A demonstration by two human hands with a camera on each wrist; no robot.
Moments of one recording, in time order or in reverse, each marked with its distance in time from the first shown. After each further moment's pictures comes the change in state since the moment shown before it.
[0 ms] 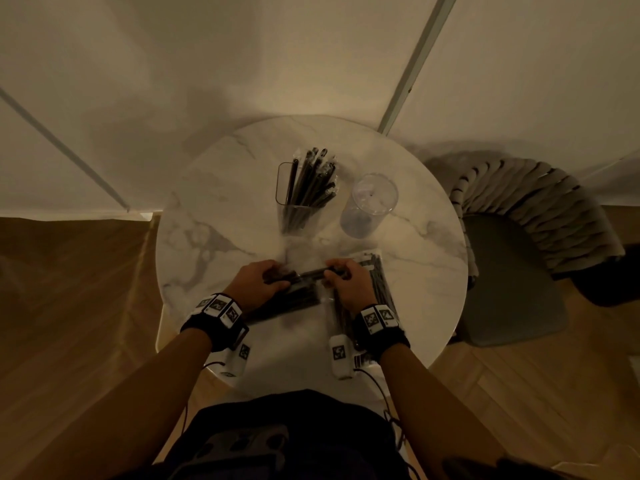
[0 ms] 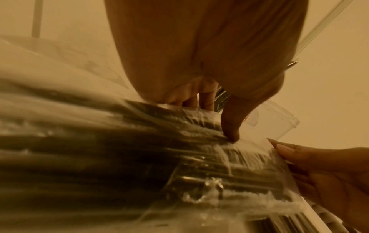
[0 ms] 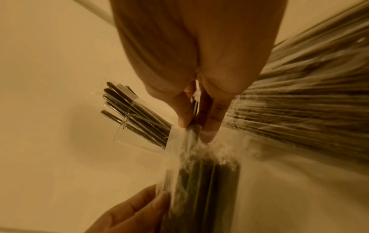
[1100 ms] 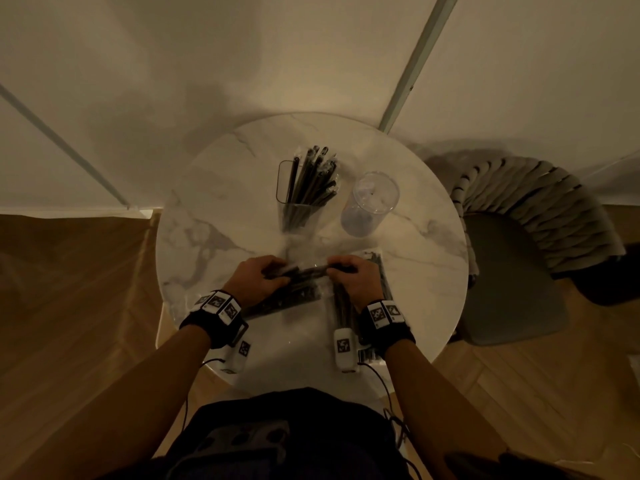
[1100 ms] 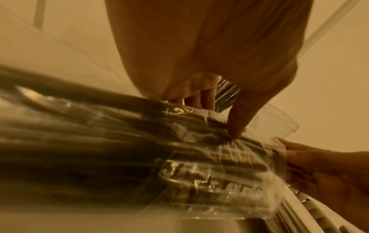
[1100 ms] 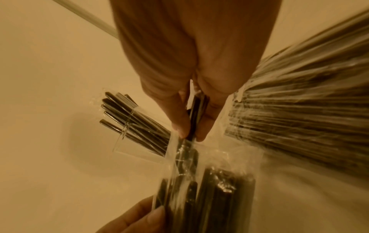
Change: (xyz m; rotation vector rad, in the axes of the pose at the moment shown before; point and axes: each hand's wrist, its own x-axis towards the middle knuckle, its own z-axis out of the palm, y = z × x) left_hand 0.000 0.000 -0.006 -0.023 -0.003 0.006; right_hand 0.010 0.006 -0.011 0.028 -0.019 -0.034
